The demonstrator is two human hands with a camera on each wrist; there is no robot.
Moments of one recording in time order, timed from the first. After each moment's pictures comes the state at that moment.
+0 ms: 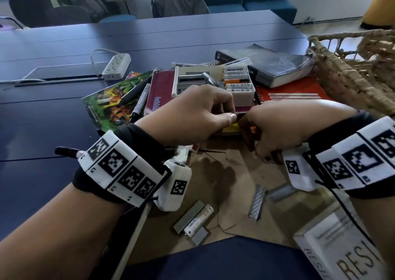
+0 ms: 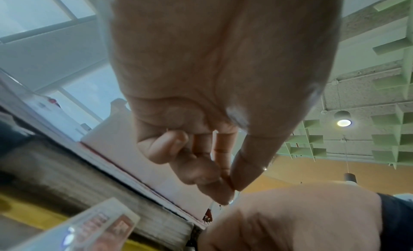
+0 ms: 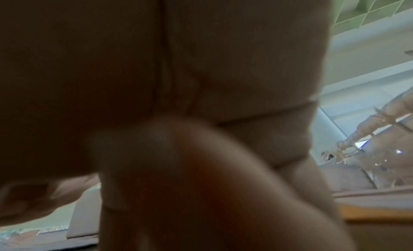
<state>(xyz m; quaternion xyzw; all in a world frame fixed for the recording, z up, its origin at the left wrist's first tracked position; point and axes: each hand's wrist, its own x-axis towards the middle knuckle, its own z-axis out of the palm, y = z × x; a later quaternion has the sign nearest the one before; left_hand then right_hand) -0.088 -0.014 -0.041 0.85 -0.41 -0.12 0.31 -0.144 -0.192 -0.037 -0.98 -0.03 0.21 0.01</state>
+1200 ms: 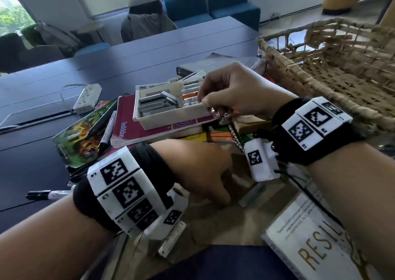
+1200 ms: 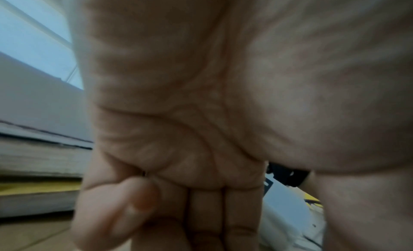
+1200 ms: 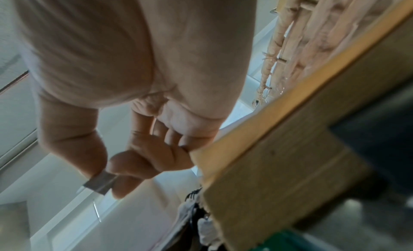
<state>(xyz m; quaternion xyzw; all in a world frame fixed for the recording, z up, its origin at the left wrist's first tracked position) -0.135 -0.081 -0.041 0.80 -0.51 -0.30 -0.12 -0.126 -0.240 -0.047 -0.84 -0.06 -0.07 0.53</state>
